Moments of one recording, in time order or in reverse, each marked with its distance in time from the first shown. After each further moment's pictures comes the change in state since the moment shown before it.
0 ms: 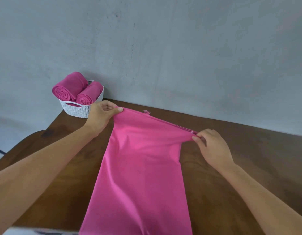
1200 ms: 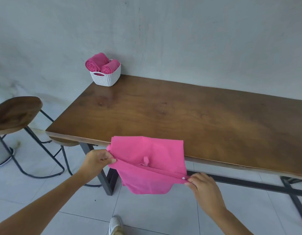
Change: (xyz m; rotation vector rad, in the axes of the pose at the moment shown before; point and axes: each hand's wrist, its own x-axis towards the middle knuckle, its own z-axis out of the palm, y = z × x) left_hand -0.389 -0.041 -0.041 0.547 -0.178 -0.304; right_hand -0.369 0.032 0.054 0.093 -0.047 -0.211
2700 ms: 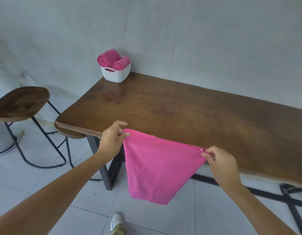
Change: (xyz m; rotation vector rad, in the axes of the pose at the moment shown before) left_hand 0.023 0.059 0.001 -0.041 0.291 0.180; right_hand 0.082 -0.021 -0.088 0.165 -0.006 0.359
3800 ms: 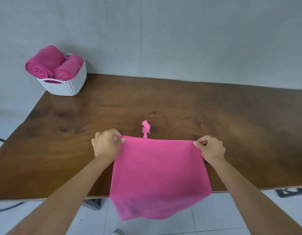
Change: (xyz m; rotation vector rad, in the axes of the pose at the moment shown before) left_hand 0.195 -0.019 0.111 0.295 -0.146 -0.145; right_hand 0.185 0.058 0.080 -0.016 -0.026 0.579
